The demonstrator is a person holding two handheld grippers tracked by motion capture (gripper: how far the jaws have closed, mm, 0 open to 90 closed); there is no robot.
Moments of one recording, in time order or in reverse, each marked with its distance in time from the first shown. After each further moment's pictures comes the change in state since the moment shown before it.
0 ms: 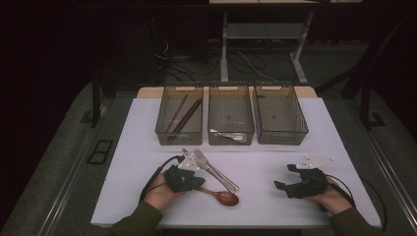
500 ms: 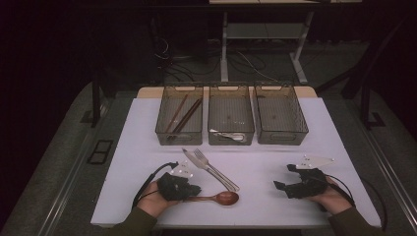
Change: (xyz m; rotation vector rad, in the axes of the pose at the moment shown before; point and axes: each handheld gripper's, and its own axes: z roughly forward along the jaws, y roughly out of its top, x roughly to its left) left arm -0.011 -0.011 -0.012 -0.043 -0.053 -0.060; right arm 0.000 0.000 0.001 0.000 0.003 -0.006
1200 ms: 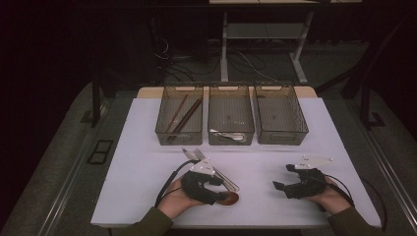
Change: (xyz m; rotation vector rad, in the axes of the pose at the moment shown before) left arm -0.027 0.044 0.041 -0.097 -0.125 0.025; right arm 0.001 0.001 0.001 0.003 0.003 -0.008
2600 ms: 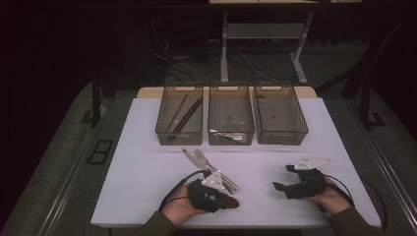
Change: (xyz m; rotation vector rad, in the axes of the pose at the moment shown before) left arm -0.017 -0.008 0.015 0.128 -0.035 0.151; right arm 0.000 -0.001 0.001 0.009 0.002 -0.009
